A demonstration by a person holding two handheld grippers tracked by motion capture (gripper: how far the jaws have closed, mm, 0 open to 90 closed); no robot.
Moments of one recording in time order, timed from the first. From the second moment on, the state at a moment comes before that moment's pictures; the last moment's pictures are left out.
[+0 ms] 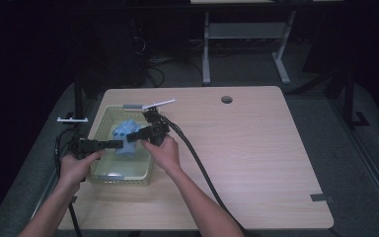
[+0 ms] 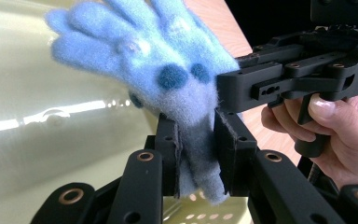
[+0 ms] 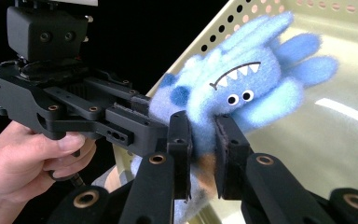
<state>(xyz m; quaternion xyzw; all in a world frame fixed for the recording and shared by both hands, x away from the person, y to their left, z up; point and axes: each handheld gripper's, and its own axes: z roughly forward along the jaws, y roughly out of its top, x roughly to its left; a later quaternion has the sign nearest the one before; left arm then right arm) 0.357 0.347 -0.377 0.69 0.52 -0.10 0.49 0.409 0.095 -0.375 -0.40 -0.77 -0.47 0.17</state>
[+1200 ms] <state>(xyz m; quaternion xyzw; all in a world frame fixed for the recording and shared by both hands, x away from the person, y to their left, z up) 0.380 0.329 -0.410 0.78 0.56 -0.05 0.26 0.409 0.114 -0.397 -0.41 -0.81 -0.39 0.13</state>
